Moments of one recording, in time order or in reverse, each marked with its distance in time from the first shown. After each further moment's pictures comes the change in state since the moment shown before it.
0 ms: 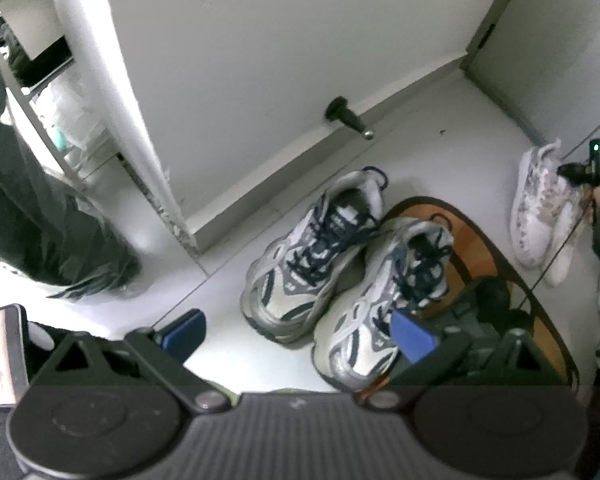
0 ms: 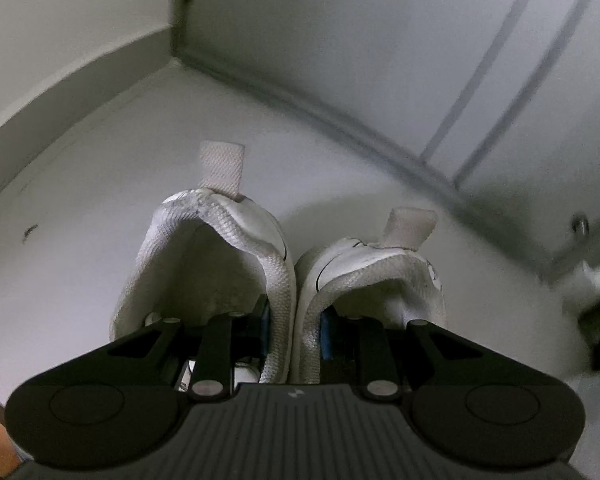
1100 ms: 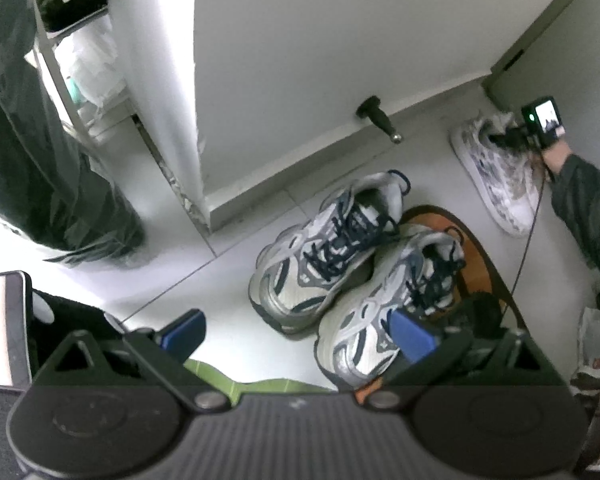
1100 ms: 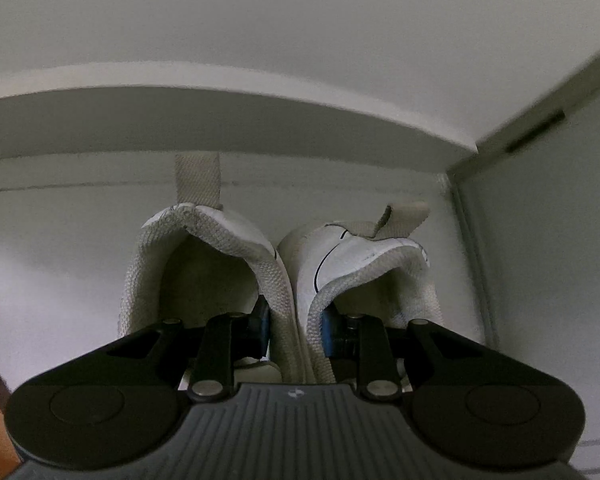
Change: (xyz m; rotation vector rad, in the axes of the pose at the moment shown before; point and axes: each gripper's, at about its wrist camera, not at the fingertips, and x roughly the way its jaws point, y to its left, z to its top) left arm 0.004 0.036 0.004 -0.124 0.048 -0.060; right arm 0.035 0.217 0.092 -0.753 -0.085 0.153
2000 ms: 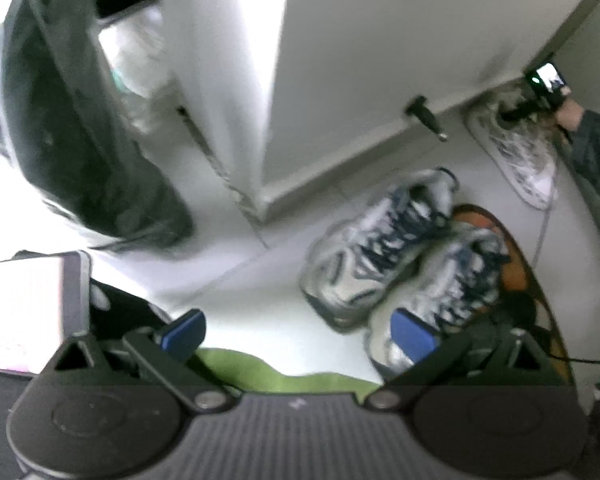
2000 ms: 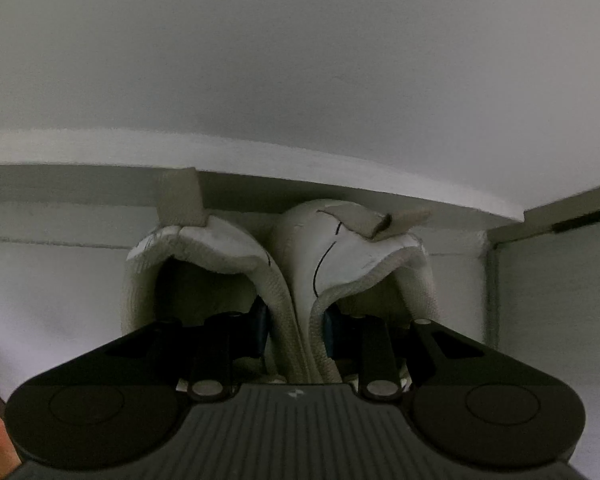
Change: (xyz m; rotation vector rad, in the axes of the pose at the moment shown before) left arm -0.009 0.036 -0.009 -0.035 -0.022 0.085; right arm 0.022 0.007 0.074 -0.088 0.111 0.067
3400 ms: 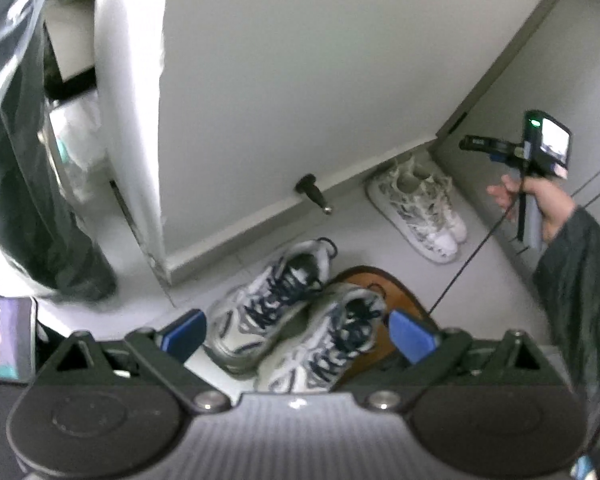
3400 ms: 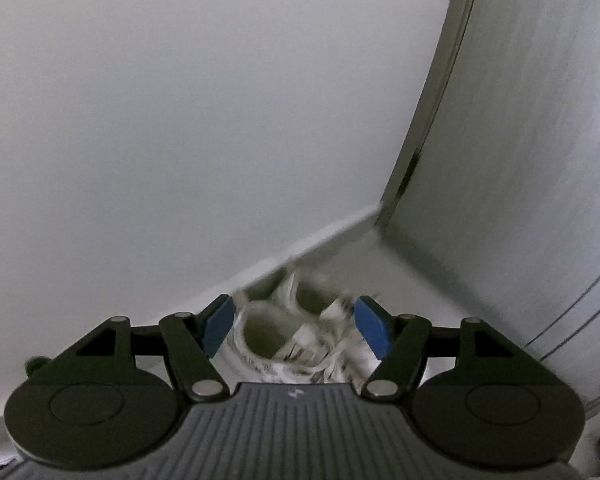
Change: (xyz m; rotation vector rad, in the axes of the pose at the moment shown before) left arm -0.074 -0.063 -0.005 -0.003 -0.192 -0.208; right arm -0.267 0.004 -0.101 0.713 -0.455 -0.133
